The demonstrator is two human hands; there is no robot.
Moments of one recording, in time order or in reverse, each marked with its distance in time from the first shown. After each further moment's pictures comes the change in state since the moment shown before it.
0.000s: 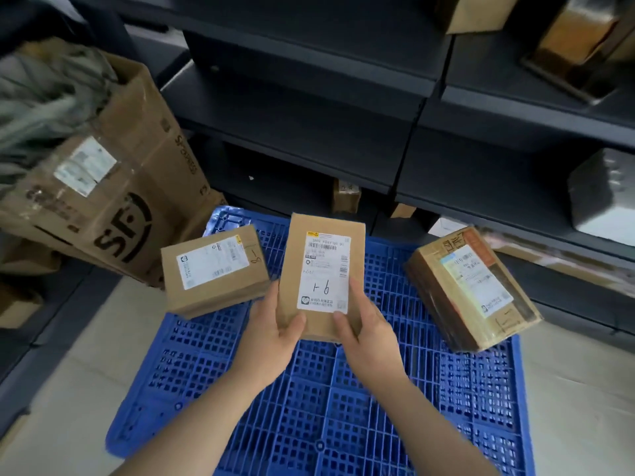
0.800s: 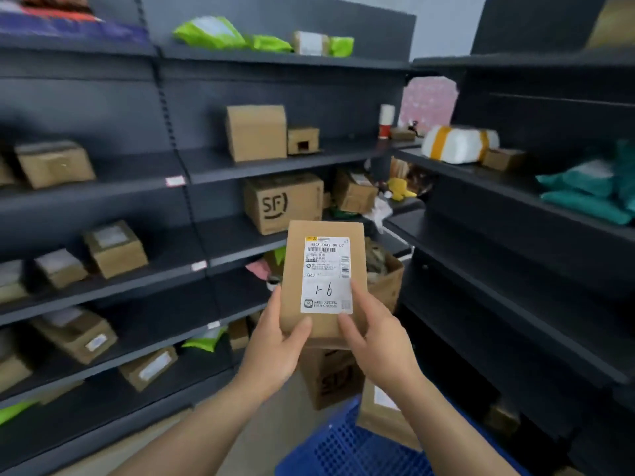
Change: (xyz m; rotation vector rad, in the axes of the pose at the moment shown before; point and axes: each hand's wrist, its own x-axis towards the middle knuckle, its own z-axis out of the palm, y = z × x) left_hand -0.280 0.091 -0.327 -0.252 0.843 0.146; right_hand -0.145 -0.415 0.029 -0.108 -0.243 -0.899
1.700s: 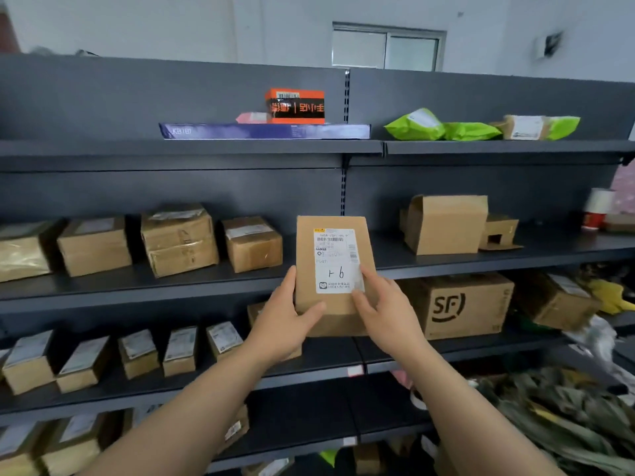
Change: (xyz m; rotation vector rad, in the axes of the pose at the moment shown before) left_hand 0.222 -0.057 -0.387 0.261 0.278 0.063; right_hand 0.312 -0.256 0.259 0.164 -0.092 -0.308
